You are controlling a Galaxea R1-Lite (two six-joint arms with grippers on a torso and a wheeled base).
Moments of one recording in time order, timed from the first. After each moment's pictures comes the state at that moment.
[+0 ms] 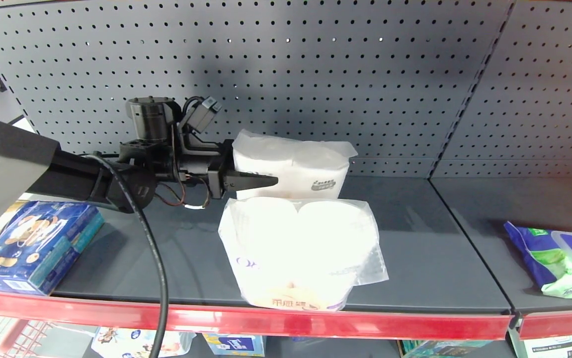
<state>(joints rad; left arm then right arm) -0.29 2.07 -1.29 -0.69 -1.31 0.10 0.00 0.00 0.00 0.00 0.03 0.00</state>
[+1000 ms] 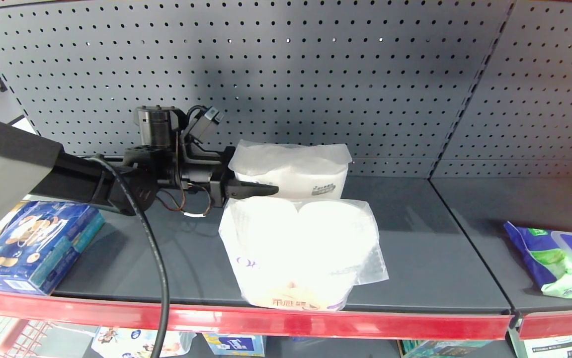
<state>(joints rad) -0.30 2.08 -1.27 -0.60 -1.30 0.23 0.00 0.00 0.00 0.00 0.03 0.00</state>
